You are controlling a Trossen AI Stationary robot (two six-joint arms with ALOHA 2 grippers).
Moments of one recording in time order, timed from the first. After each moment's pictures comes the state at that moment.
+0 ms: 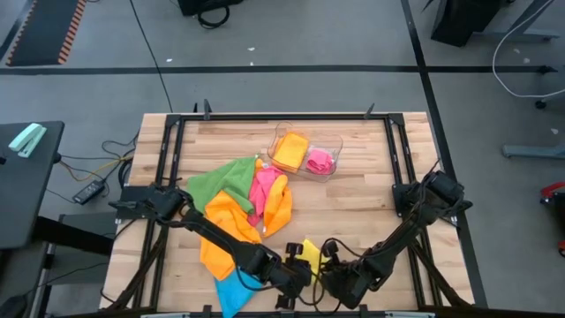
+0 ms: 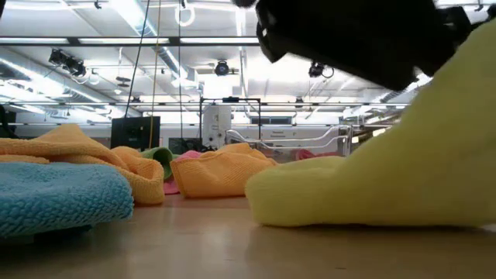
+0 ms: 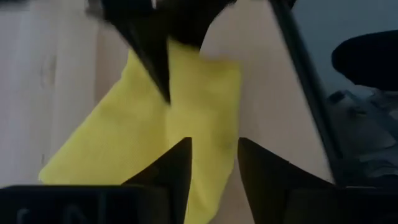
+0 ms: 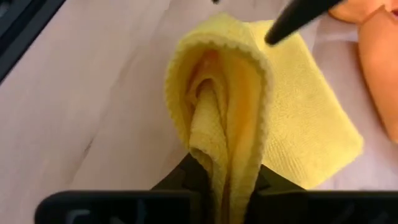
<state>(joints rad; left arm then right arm) -0.54 2.22 1.77 -0.40 -0.27 -0.27 0.81 1.90 1.12 -0.35 0.50 0.24</state>
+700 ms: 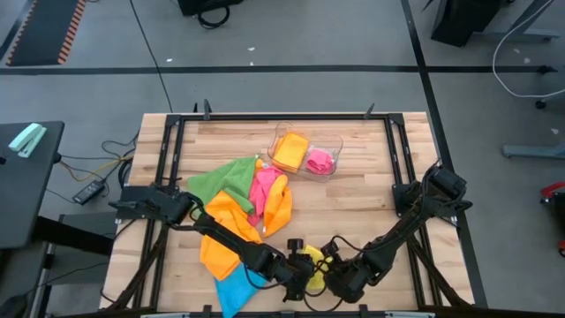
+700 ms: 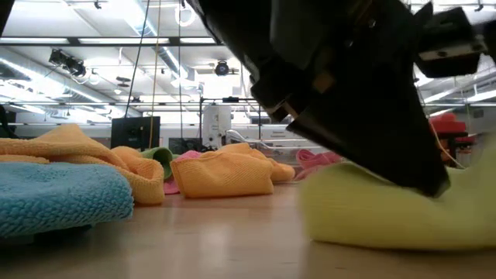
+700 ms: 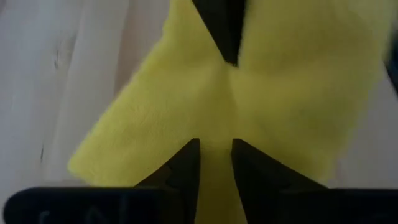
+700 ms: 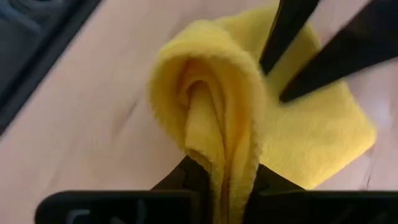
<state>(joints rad) -0.52 2.31 1.71 -0.24 -0.37 -0.32 0.77 1.85 1.14 -0.43 0.28 0.17</state>
